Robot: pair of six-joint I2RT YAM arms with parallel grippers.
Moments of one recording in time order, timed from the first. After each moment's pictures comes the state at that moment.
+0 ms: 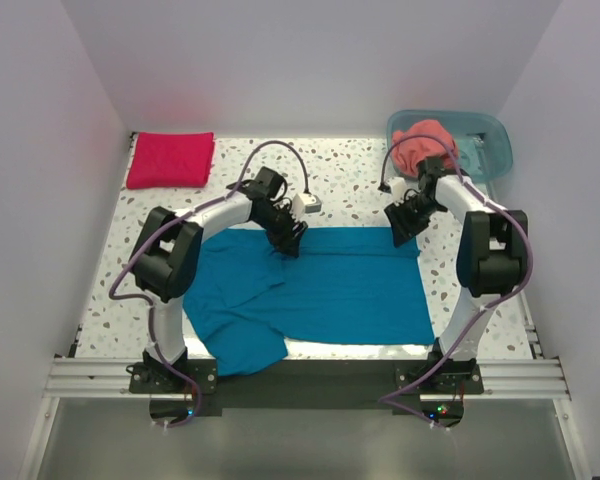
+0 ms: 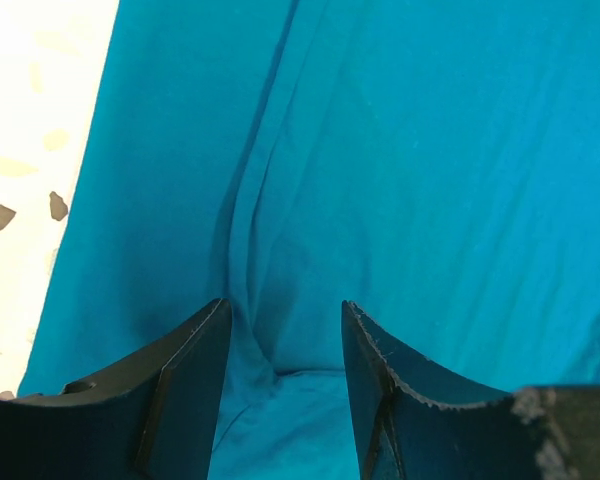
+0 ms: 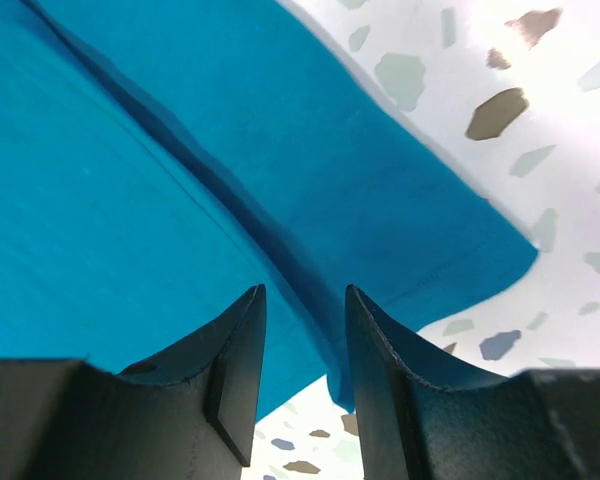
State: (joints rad) left arm -0.49 1.98 1.39 -0.58 0.61 0.46; right arm 0.02 1.90 1.39 -0.89 -0.36 -0.60
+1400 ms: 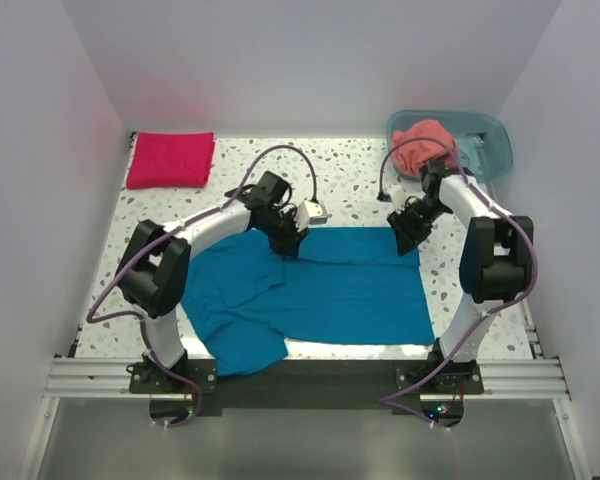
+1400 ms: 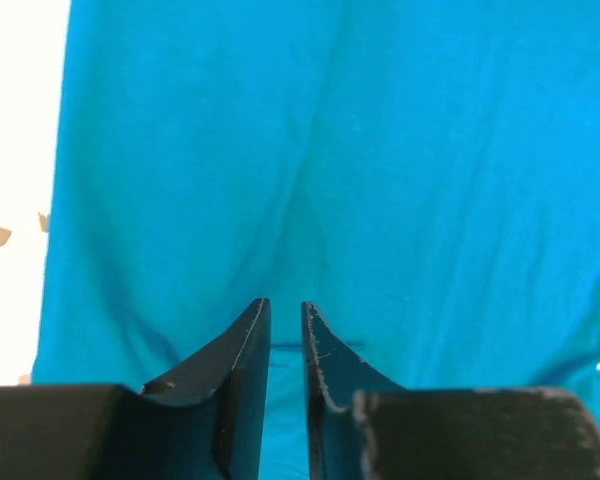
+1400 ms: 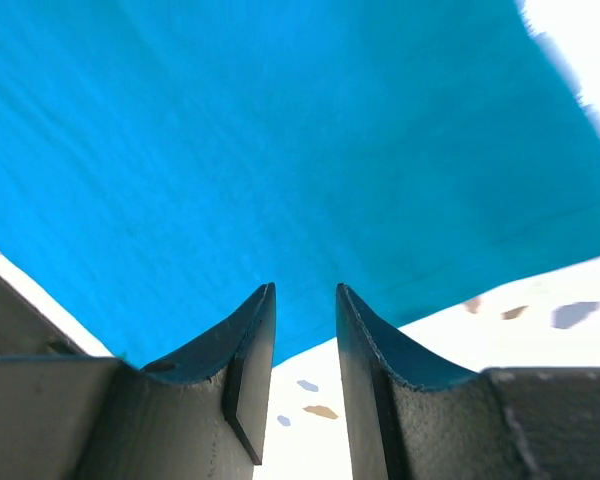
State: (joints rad) left arm -0.56 1.84 1.31 -0.59 0.55 0.58; right arm 0.02 1.87 1.37 -1.09 -0.40 -0.79
